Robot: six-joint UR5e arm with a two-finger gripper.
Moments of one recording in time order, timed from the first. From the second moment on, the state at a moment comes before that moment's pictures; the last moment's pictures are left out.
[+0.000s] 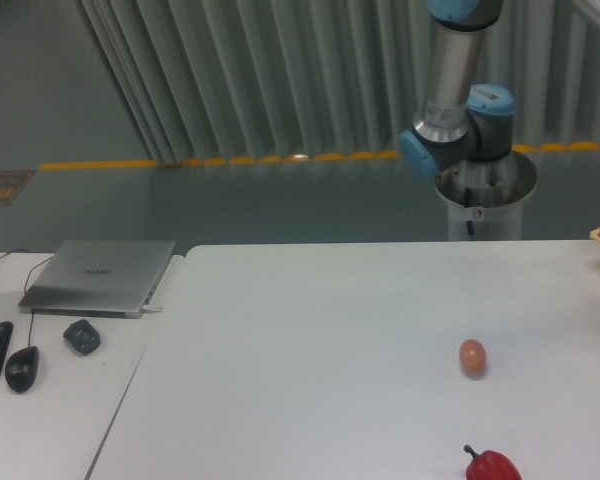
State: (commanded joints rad) arm 2.81 -1.87 -1.66 -1.36 1.92 1.98
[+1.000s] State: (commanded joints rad) arm 2.82 -1.87 -1.68 -1.35 1.91 1.97
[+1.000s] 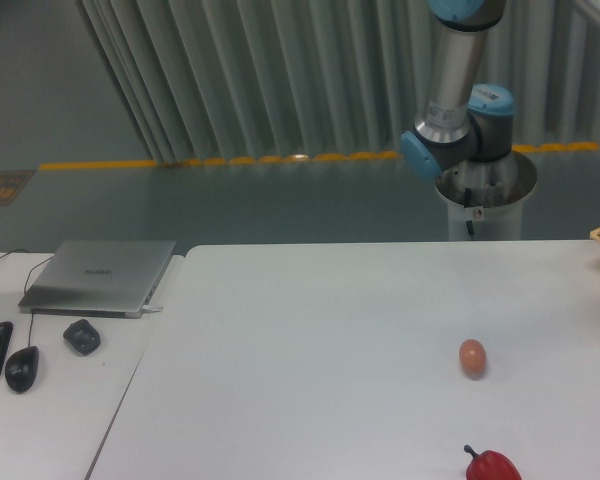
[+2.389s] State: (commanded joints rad) arm 2.82 -1.90 -1.65 -1.32 1.92 1.98
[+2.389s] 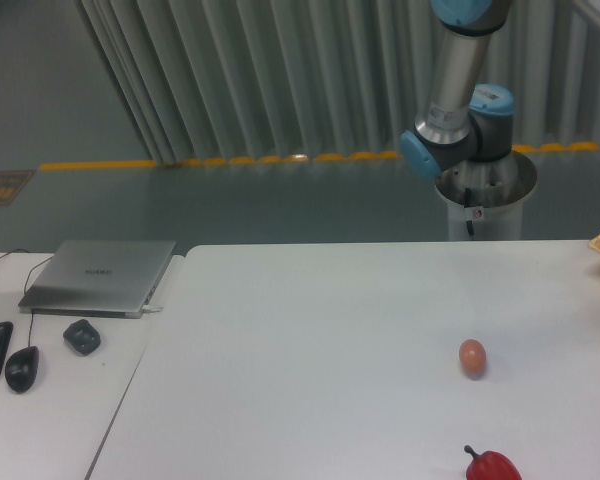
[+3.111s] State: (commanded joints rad) arm 2.82 -1.92 -1.56 -1.46 1.91 1.97
